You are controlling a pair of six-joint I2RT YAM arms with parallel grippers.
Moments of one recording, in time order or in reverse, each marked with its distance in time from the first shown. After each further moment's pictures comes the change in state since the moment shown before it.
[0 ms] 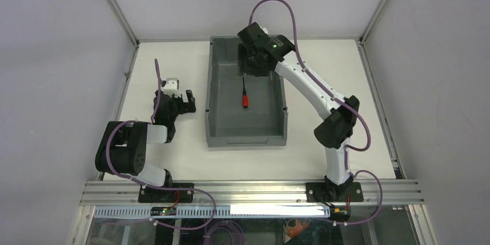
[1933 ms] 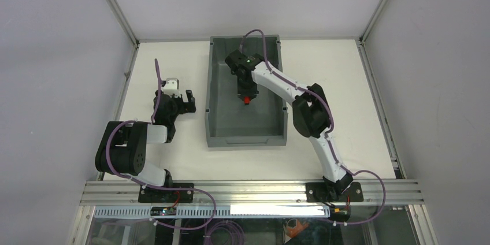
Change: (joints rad) left arm 0.000 0.000 0.000 0.000 0.000 0.000; right arm 0.011 0.230 -0.119 0.040 0.003 0.053
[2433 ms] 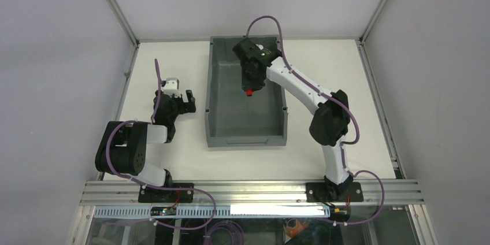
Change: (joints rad) left arm 0.000 0.000 0.000 0.000 0.000 0.000; right arm -0.005 -0.226 -0.047 -0.021 -0.023 -0.024
